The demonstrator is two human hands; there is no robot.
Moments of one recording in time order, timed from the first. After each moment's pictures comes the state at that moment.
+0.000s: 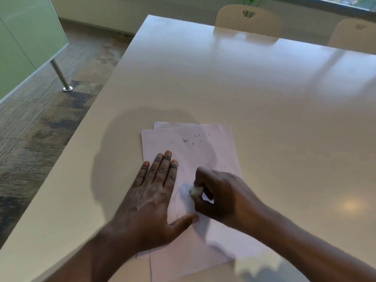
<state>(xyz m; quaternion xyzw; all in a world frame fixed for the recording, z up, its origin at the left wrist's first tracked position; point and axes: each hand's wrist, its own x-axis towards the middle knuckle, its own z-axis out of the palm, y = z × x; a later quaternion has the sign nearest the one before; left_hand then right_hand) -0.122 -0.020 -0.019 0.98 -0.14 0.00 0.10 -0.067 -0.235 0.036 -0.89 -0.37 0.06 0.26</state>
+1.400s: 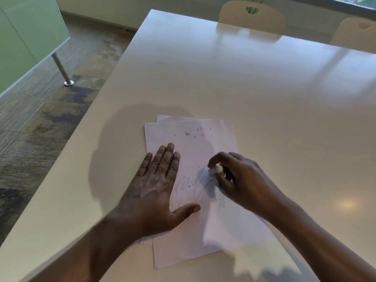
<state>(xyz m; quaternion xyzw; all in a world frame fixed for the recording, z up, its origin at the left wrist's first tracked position) -0.120 -0.022 -0.015 0.99 -0.13 -0.02 0.11 -0.060 -0.259 0.038 -0.93 -0.29 0.02 0.24</state>
